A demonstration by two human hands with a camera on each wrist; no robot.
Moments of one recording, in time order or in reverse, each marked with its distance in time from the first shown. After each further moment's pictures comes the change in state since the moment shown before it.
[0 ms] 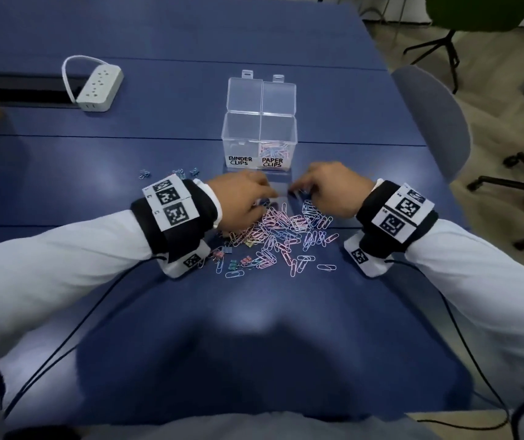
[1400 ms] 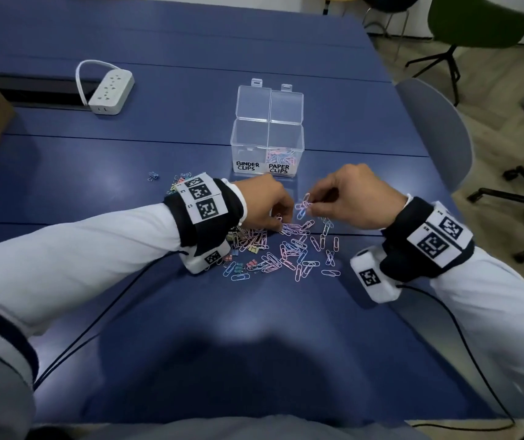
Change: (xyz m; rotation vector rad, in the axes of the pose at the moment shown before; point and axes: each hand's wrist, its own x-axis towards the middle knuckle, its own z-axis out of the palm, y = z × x) left_hand 0.018 0.011 -0.009 -0.135 -0.026 0.040; right_hand -0.035 -0.022 -0.023 0.222 0.124 0.039
